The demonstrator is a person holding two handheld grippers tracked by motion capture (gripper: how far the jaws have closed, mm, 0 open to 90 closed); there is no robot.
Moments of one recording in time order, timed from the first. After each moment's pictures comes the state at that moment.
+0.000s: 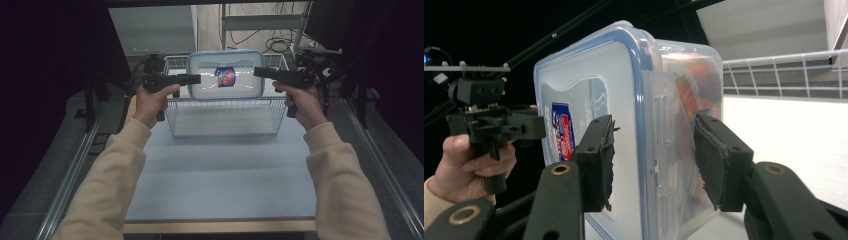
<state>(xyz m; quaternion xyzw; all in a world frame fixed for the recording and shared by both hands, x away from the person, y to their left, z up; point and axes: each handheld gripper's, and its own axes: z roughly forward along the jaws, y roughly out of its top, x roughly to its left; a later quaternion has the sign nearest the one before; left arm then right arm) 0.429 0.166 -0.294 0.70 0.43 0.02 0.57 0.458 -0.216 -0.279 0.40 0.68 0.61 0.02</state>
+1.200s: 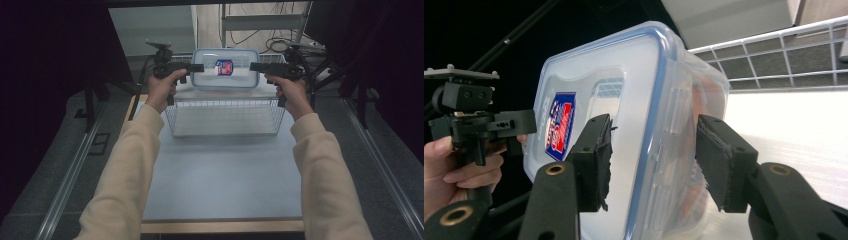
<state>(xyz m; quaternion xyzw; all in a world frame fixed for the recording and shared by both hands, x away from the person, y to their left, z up) 0.512 0.167 -0.323 0.66 0.50 -0.04 0.56 0.516 -0.206 -0.305 0.48 0.67 0.57 0.01</state>
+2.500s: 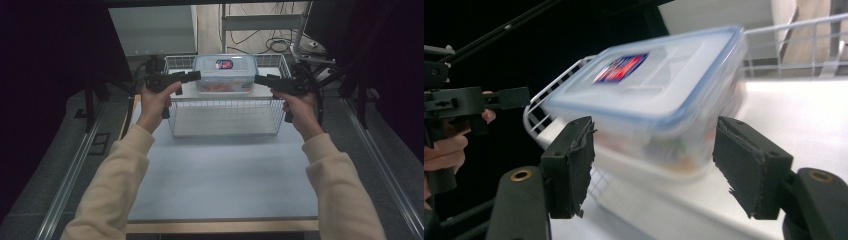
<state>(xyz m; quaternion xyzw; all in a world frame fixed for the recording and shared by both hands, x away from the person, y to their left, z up) 0.426 0.168 -0.315 0.67 0.45 0.05 0.59 0.458 -0.219 -0.313 0.43 0.69 0.58 0.08</state>
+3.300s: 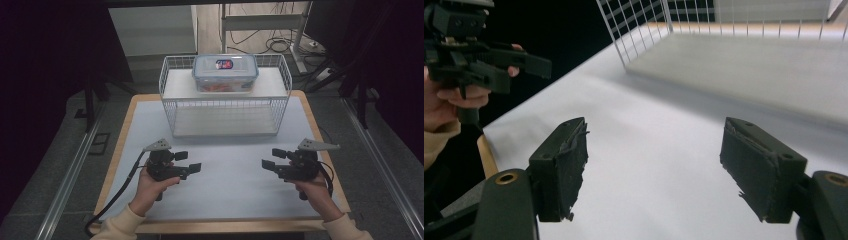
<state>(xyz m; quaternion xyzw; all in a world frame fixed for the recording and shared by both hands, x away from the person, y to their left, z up) 0.295 0.157 -0.465 0.76 0.40 0.02 0.52 0.316 -0.261 -0.452 0.35 0.76 0.55 0.05</state>
